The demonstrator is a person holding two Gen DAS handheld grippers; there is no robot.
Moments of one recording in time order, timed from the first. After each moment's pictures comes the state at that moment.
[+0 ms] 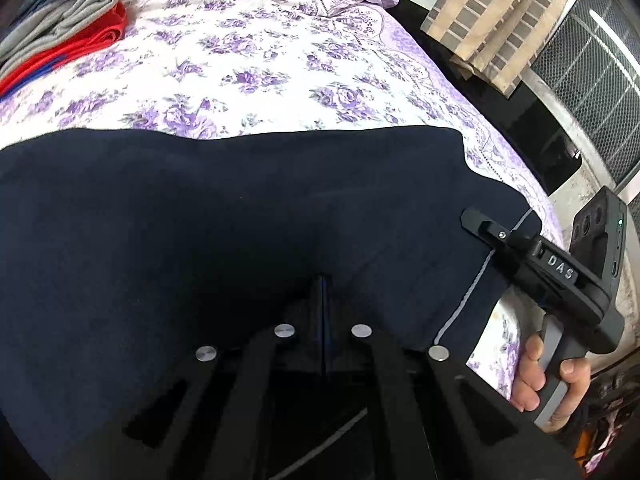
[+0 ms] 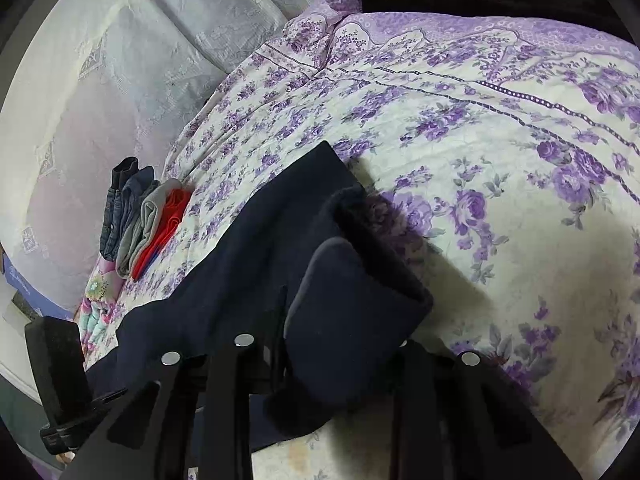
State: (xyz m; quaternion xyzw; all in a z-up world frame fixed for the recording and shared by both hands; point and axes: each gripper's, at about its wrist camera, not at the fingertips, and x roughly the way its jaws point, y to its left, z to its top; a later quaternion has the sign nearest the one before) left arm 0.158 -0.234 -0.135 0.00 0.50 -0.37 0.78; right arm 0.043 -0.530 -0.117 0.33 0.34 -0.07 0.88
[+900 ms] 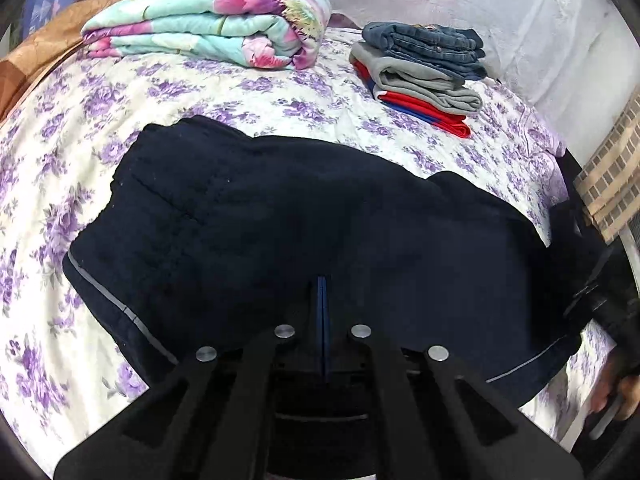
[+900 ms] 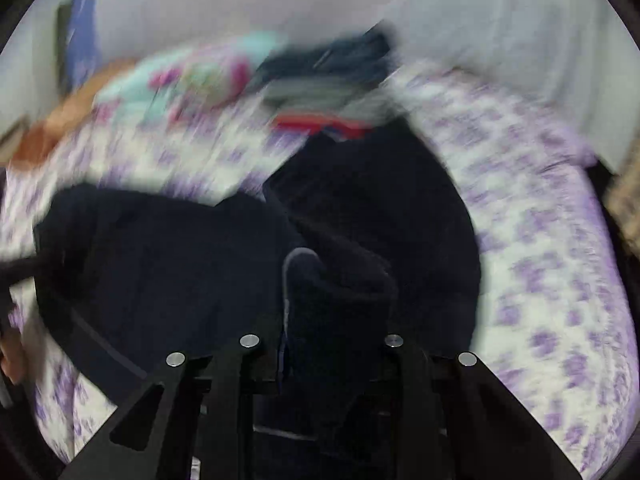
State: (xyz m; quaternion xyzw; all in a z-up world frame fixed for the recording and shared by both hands) left arm 0.161 0.157 -0.105 -0.11 0.45 -0.11 0.88; right arm 0.121 -0.174 -0.055 -0.09 0.47 0.07 0.87
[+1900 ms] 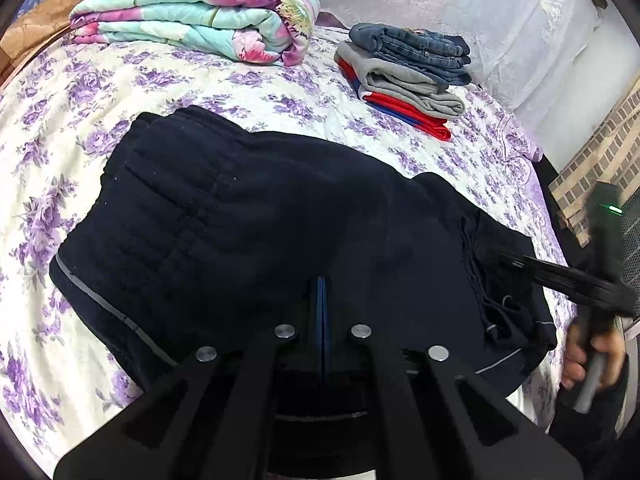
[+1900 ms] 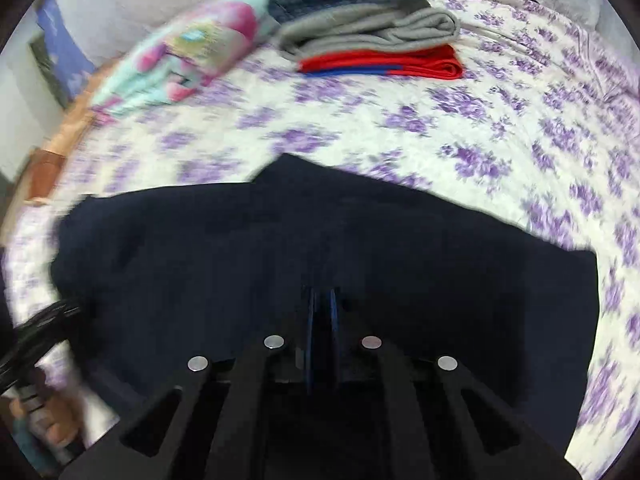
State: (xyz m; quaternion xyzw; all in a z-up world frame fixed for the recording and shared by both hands) left arm 0.166 0.172 -0.110 -0.15 0.45 -0.16 0.87; right arm 0.156 -0.166 -0.041 0.04 0.51 0.13 0.85
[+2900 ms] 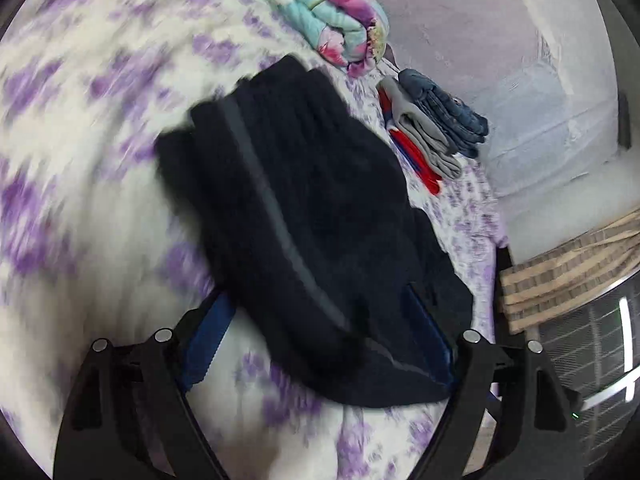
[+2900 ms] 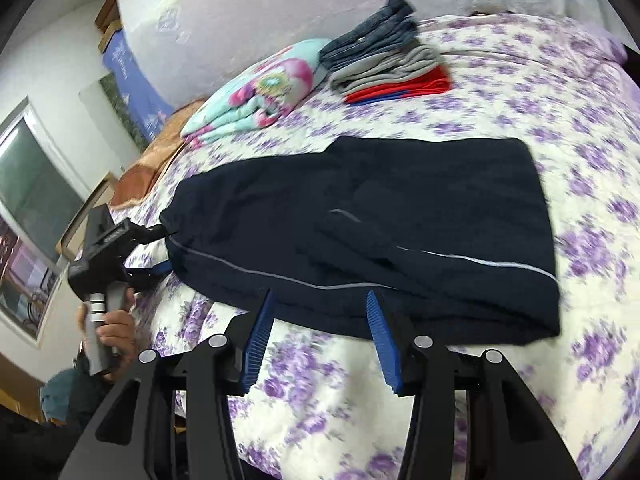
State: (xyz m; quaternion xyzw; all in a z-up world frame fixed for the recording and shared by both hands) left arm 0.131 0.222 -0.128 -0.35 0.44 -0.14 0.81; right arm 0.009 -0.233 -0.029 0.13 0.43 0.19 0.87
